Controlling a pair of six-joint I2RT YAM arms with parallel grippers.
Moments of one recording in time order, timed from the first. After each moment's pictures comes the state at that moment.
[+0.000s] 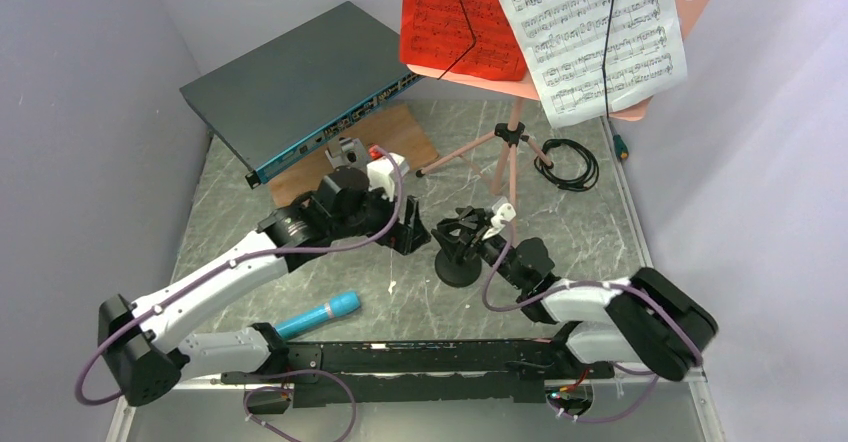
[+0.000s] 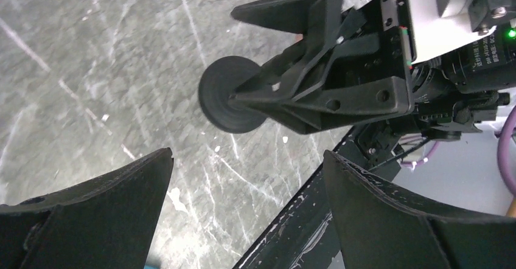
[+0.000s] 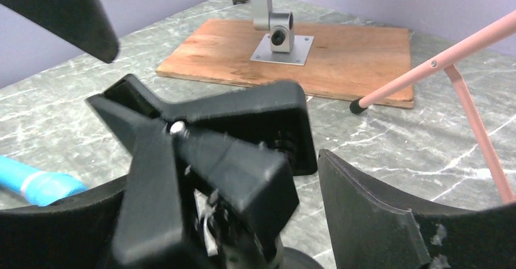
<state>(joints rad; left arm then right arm) -0.83 1.11 1.02 -0.41 0.12 -0.41 0.73 1.31 0.17 1.27 -0.08 0.12</state>
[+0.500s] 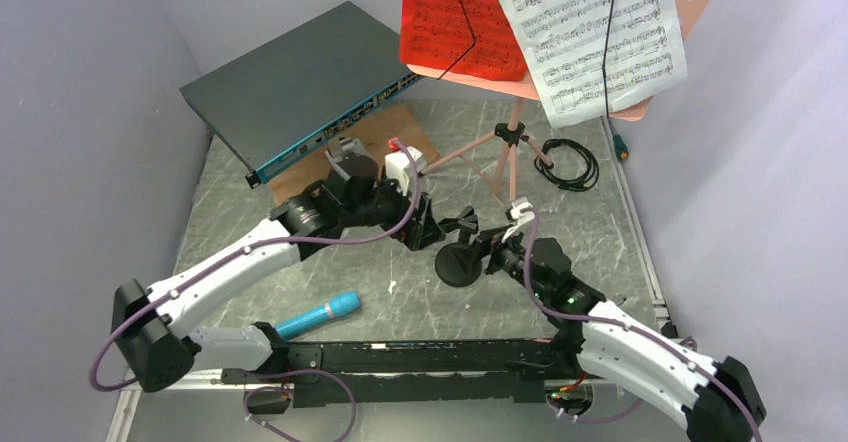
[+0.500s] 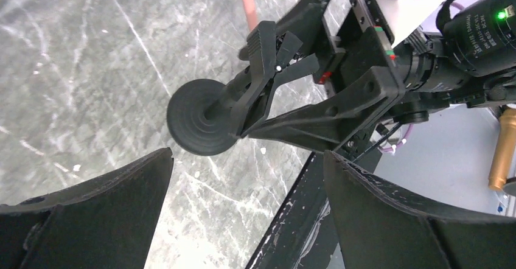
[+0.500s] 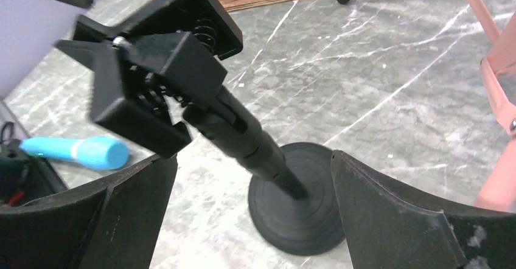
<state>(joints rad) -0.82 1.25 1.10 -0.31 0.34 -0.31 0.73 0.73 0.24 0.31 0.02 0.33</state>
